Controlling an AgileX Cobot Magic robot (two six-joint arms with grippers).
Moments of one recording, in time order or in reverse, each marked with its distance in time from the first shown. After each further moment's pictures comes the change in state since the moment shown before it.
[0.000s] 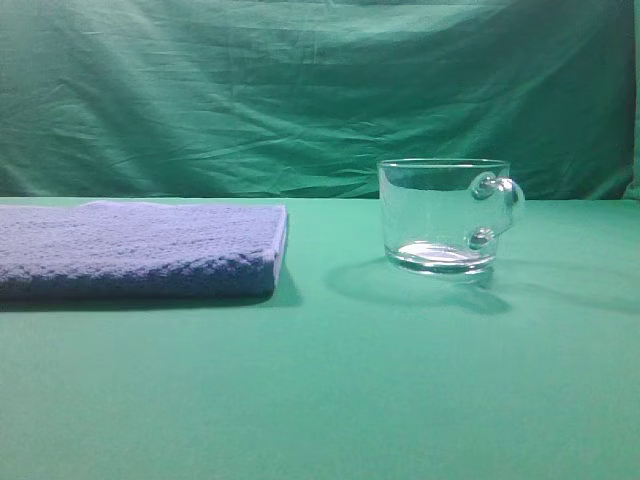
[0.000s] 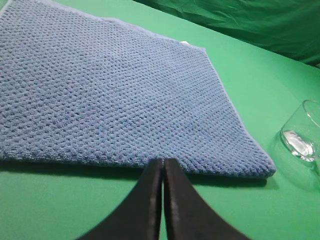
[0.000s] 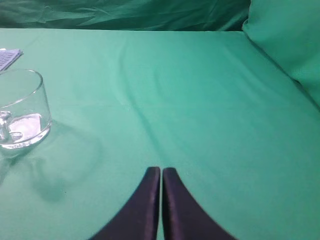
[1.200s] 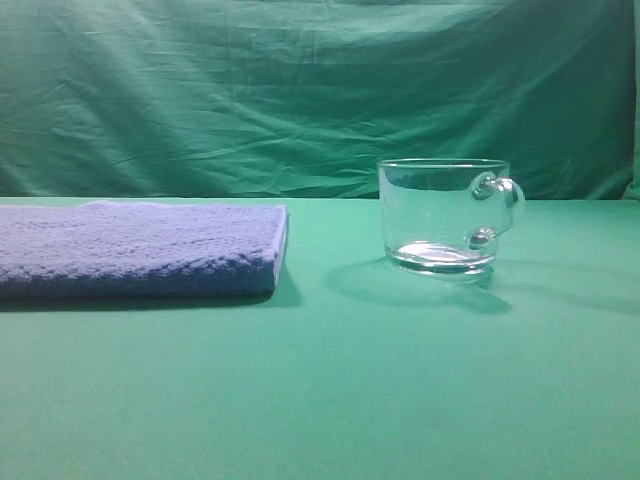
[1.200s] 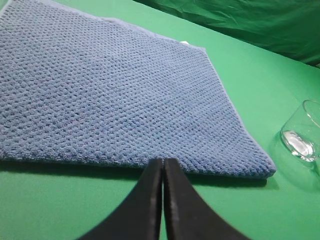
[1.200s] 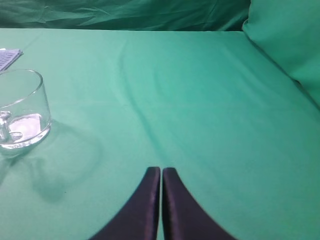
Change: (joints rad) left arm 0.000 0.000 0.000 0.000 0.000 0.000; right arm 0.000 0.000 0.000 0.015 -0.045 0.000
